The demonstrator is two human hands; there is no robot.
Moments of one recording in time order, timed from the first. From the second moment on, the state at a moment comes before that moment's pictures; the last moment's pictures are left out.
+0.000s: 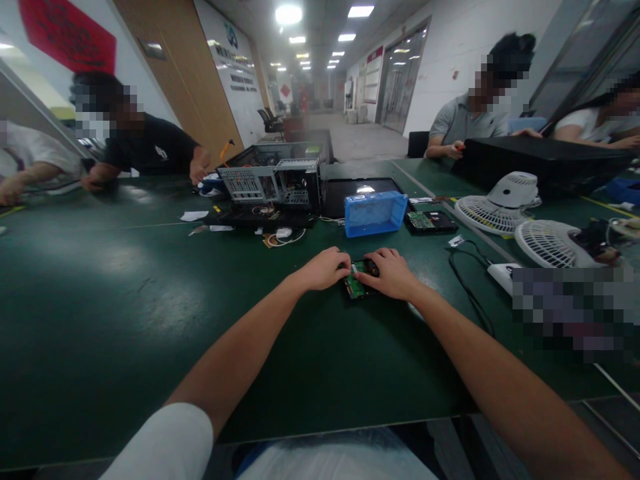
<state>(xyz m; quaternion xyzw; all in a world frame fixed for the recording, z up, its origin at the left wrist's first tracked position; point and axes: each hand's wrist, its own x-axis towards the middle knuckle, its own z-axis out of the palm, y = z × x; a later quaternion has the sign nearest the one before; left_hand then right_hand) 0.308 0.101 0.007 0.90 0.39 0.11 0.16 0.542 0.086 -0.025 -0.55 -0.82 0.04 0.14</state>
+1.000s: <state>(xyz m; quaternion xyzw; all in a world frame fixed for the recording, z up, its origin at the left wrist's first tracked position) 0.302 0.107 0.008 0.87 0.42 0.21 0.14 0.542 0.087 -0.027 -0.55 -0.82 0.04 0.14</state>
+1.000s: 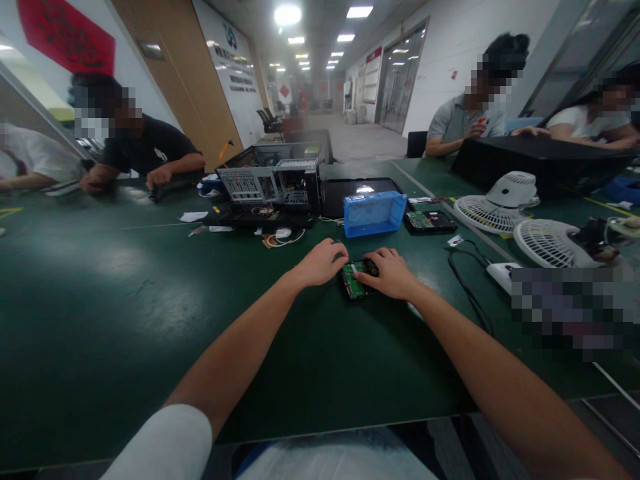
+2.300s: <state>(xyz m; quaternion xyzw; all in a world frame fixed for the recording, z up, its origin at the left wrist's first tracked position) 0.308 0.104 0.019 0.75 0.35 0.47 0.31 0.543 0.089 -0.032 -0.56 -0.81 0.03 0.15</state>
